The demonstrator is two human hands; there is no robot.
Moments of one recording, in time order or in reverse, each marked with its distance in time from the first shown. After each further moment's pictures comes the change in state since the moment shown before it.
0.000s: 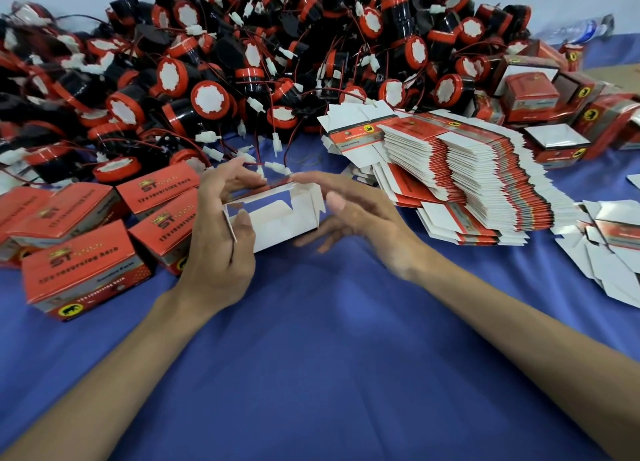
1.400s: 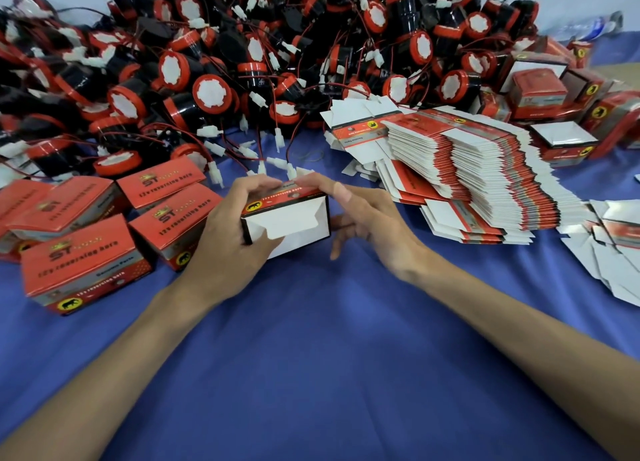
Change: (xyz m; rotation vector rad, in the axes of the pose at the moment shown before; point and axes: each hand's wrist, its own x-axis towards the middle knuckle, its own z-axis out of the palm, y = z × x) left_hand 0.003 0.008 -0.002 -0.047 -0.214 -0.274; right_hand 0.000 0.003 0.004 -0.031 0.079 0.032
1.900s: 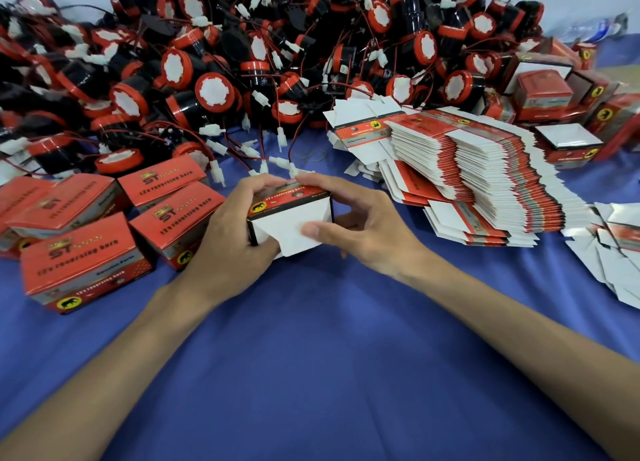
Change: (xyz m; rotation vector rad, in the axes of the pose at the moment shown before) left_hand 0.000 0.004 0.001 -0.014 -0.028 -0.009; right_hand 0.002 0.010 0.001 -0.192 0.077 0.010
